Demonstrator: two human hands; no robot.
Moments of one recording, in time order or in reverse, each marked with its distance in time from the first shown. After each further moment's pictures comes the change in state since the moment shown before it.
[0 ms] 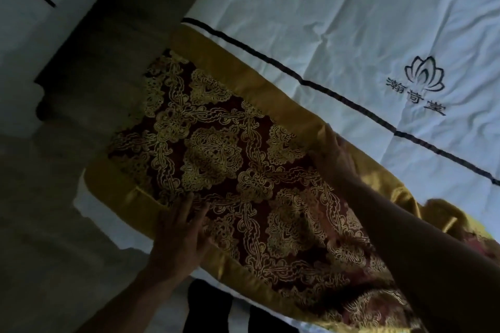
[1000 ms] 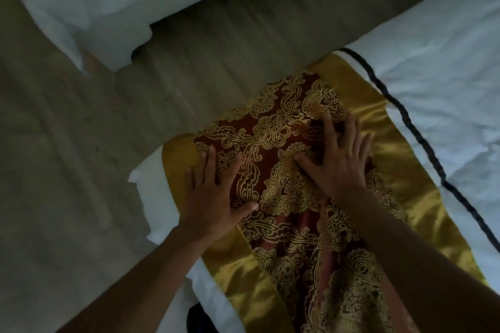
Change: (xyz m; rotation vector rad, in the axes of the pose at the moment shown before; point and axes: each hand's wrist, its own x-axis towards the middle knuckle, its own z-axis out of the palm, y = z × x) left_hand 0.085 -0.117 -0.043 -0.251 0.246 -0.431; right_hand 0.113 -0.237 0.139 -0.552 -0.001 -0.587
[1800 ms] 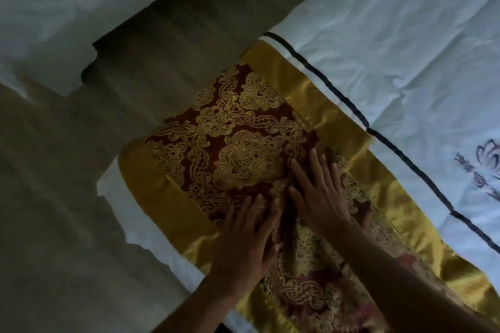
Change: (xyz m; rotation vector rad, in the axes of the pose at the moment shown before) left_hand -0.112 0.124 0.061 0.083 -0.070 0.416; right_hand -0.162 0.068 0.002 -0.055 -0.133 -0.021
